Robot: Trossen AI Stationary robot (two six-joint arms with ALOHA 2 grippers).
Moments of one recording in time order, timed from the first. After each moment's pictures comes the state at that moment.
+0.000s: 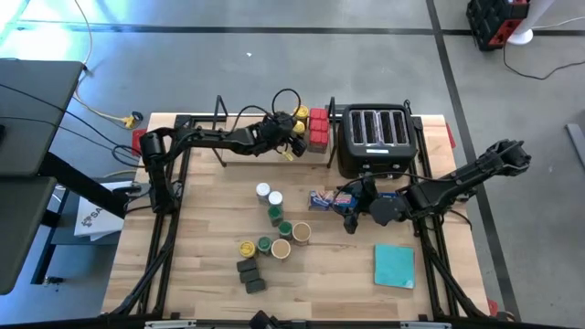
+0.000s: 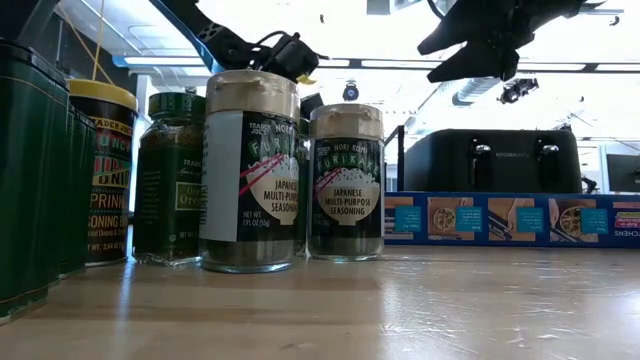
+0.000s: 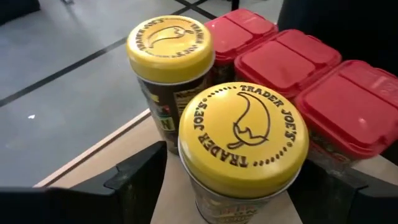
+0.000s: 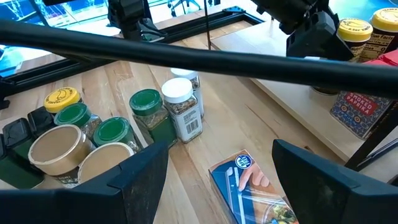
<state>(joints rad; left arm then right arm) 0.39 1.86 1.19 0.06 -0.40 -0.21 0.39 1.19 0.74 -0.13 0.68 0.52</state>
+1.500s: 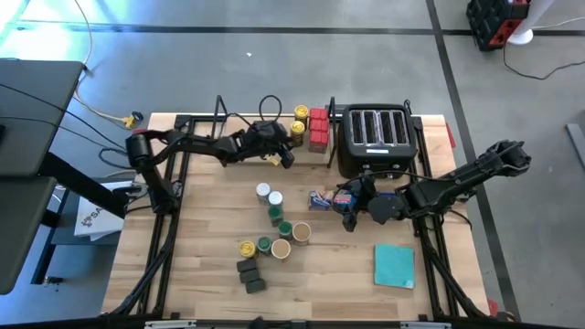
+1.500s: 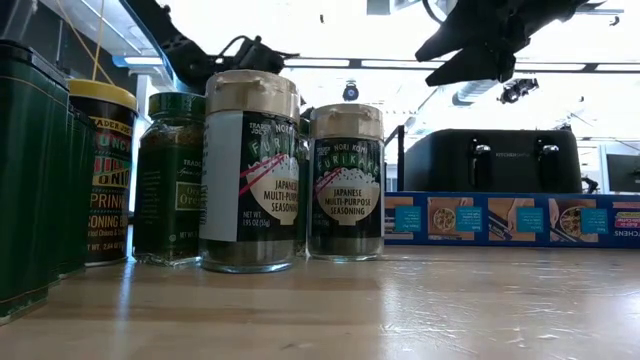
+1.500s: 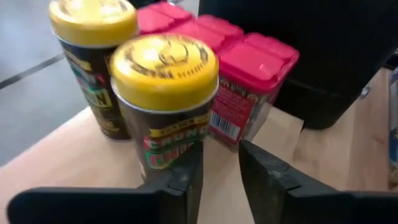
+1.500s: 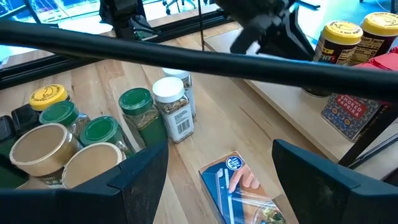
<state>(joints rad) 0.41 1.76 0.91 0.39 -0.08 -0.13 0.37 1.19 0.74 -0.14 0.69 0.49</state>
